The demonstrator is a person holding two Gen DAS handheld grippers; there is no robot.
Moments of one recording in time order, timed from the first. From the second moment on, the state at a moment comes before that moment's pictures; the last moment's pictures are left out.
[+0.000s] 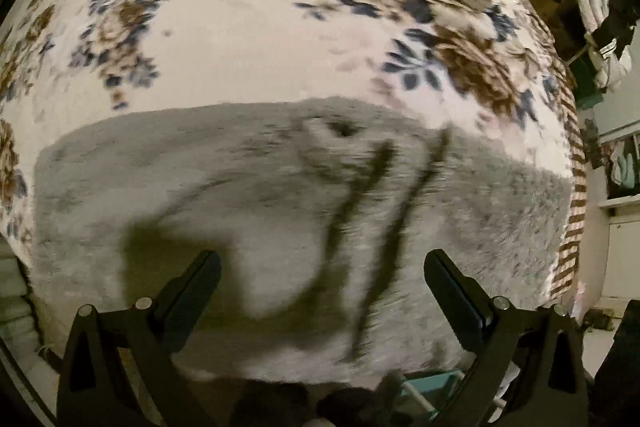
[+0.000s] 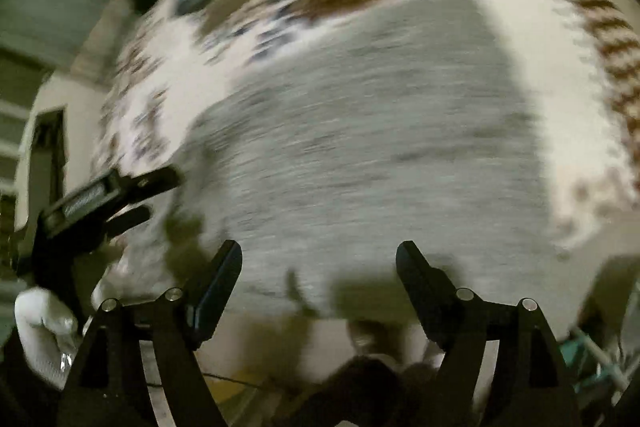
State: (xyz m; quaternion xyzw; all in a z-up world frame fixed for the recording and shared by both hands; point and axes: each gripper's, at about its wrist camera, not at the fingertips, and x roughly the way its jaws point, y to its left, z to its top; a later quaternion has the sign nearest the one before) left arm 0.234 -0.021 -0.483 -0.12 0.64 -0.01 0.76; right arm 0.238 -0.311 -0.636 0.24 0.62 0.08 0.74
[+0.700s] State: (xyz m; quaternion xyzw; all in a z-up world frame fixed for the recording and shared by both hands) left arm 0.204 0.003 -0.480 -0.16 0.60 -0.03 0.78; right arm 0.223 -0.372 -0.654 0.30 0.63 0.01 0.72
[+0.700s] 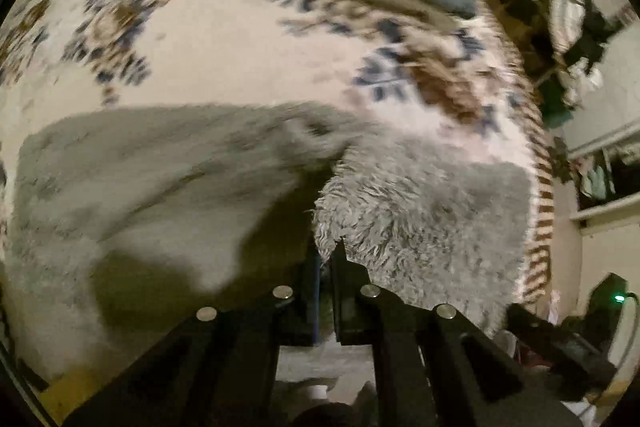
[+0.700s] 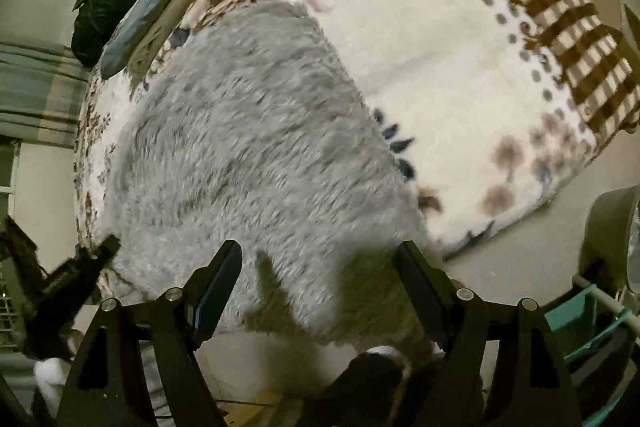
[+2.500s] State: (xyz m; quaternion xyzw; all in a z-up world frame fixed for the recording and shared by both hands) left arm 0.166 0.054 -0.507 -0.33 0.60 -0.08 0.73; right arm 0.425 -0.137 -0.624 0.01 0.70 0.30 0.65
